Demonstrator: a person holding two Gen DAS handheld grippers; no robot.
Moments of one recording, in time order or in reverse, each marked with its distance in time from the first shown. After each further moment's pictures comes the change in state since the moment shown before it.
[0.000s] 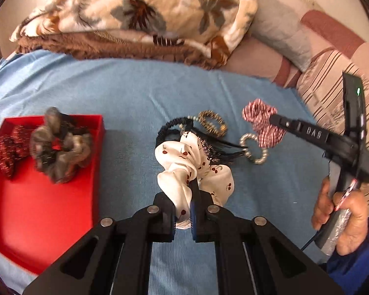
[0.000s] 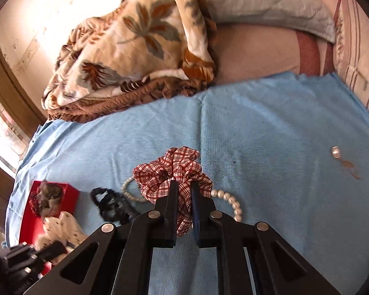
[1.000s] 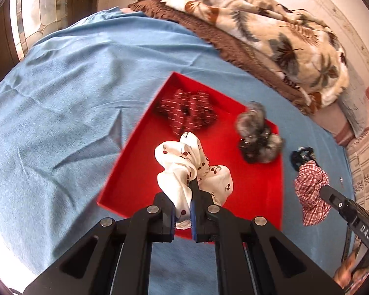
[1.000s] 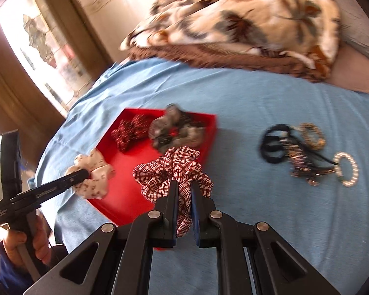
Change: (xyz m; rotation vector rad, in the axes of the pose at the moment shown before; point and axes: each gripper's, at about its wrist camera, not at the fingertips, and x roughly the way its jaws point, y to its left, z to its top) left arm -0.094 0.234 -0.062 -0.370 -0.047 0.223; right arm -0.017 0.229 -0.099 -0.274 0.159 0.247
